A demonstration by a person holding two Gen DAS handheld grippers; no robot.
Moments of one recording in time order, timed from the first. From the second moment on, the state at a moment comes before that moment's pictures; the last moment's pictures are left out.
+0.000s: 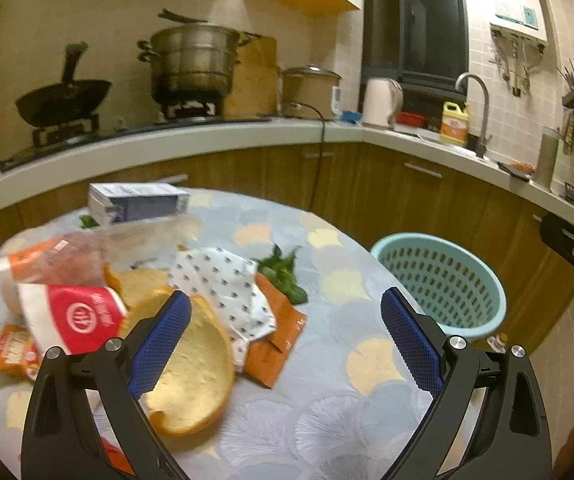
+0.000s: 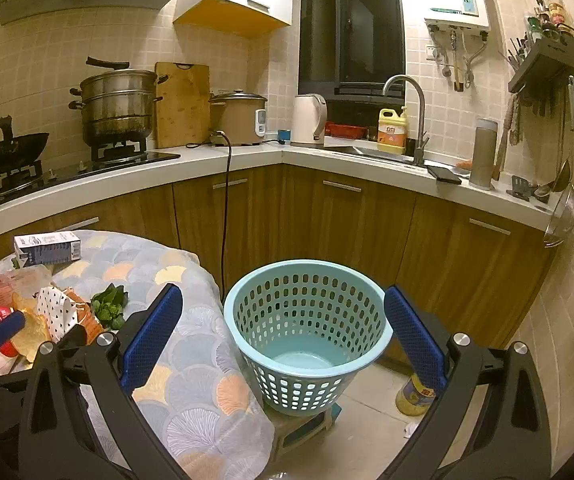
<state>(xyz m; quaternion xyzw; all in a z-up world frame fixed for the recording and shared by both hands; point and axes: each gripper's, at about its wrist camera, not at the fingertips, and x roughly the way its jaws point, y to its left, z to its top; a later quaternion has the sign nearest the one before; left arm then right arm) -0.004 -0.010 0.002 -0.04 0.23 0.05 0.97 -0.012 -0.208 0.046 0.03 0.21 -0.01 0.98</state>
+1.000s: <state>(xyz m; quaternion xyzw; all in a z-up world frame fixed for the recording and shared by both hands) -0.101 0.102 -0.032 -0.13 0.38 0.06 0.91 -0.014 -0.074 0.009 -0.02 0.33 0.28 0.90</state>
